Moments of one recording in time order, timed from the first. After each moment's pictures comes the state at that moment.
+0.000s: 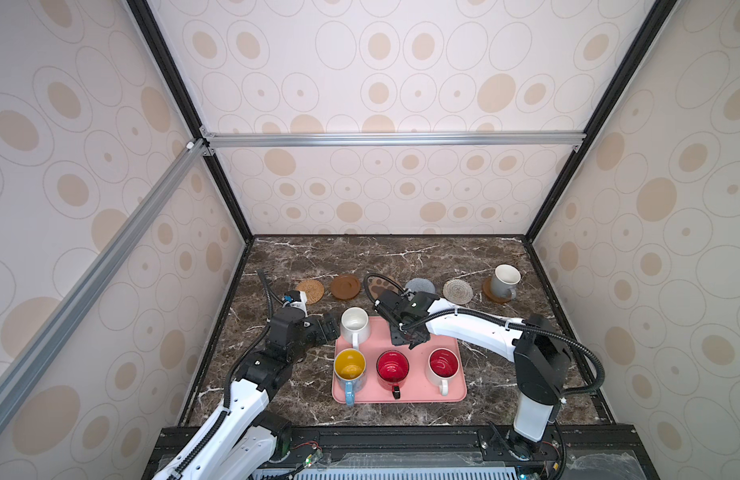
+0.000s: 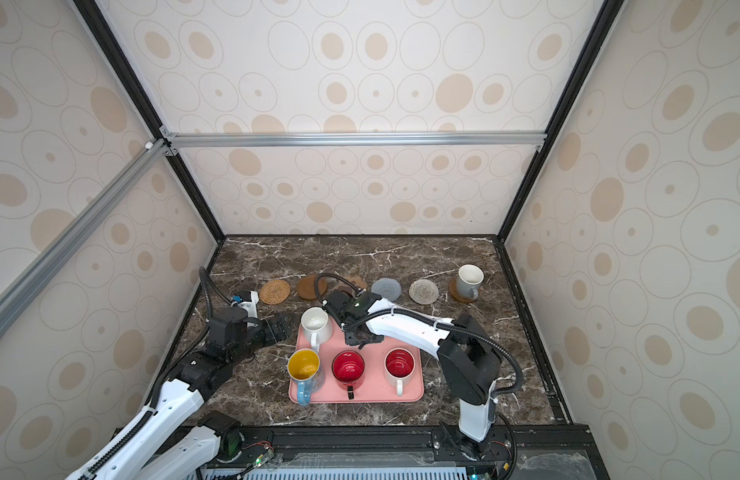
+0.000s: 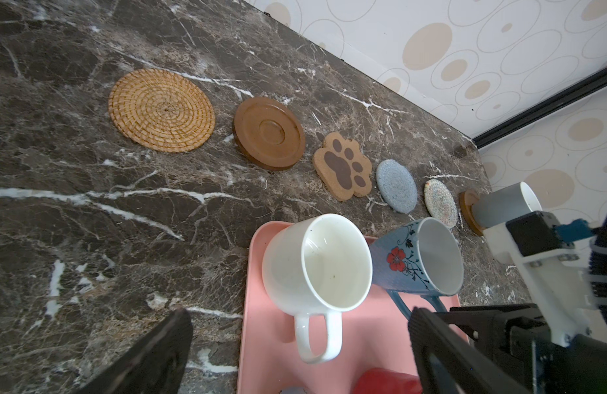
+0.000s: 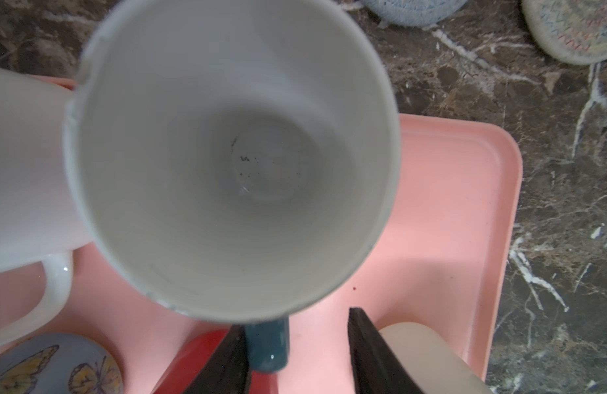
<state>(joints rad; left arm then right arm) -0.37 0.78 0.56 -0.36 -0.01 -0.63 0.92 1.83 1.41 -0.97 0.29 0.82</state>
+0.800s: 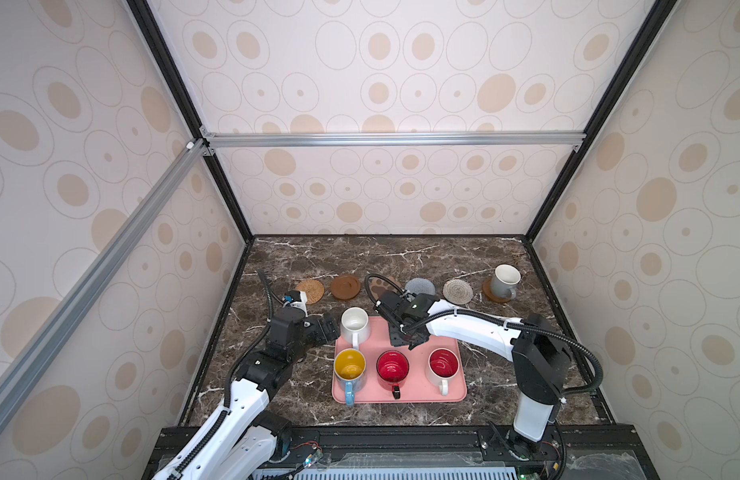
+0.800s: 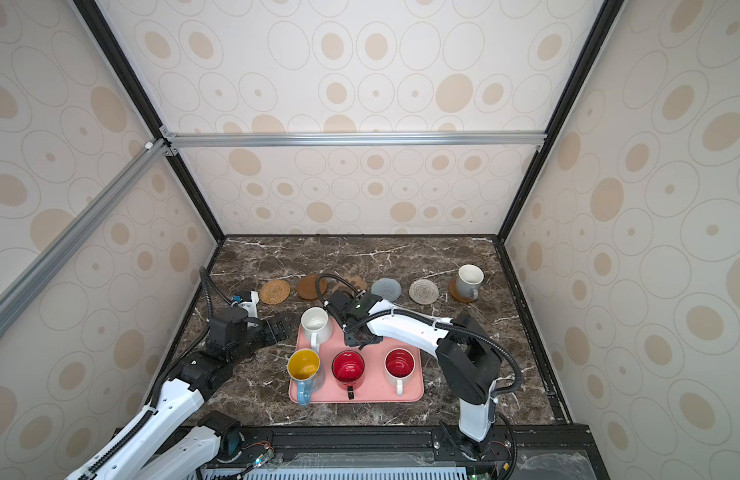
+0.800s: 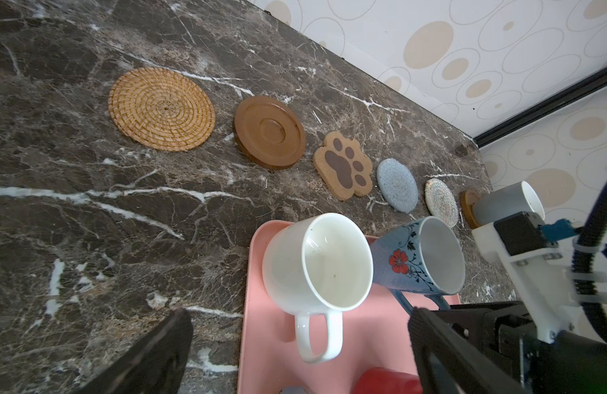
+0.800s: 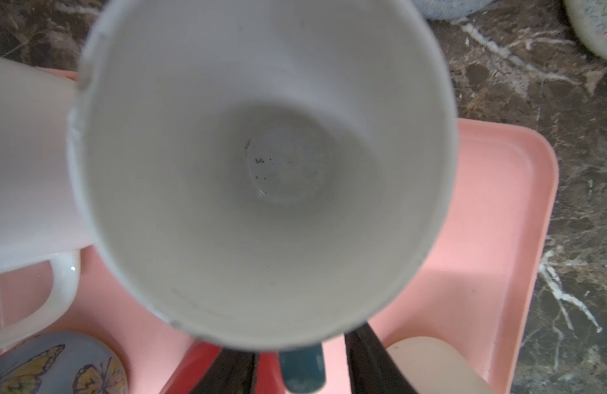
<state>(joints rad) -0.37 0.78 0.56 -0.36 -0.01 -0.63 0.92 1.83 1.38 -0.90 0.26 0.79</state>
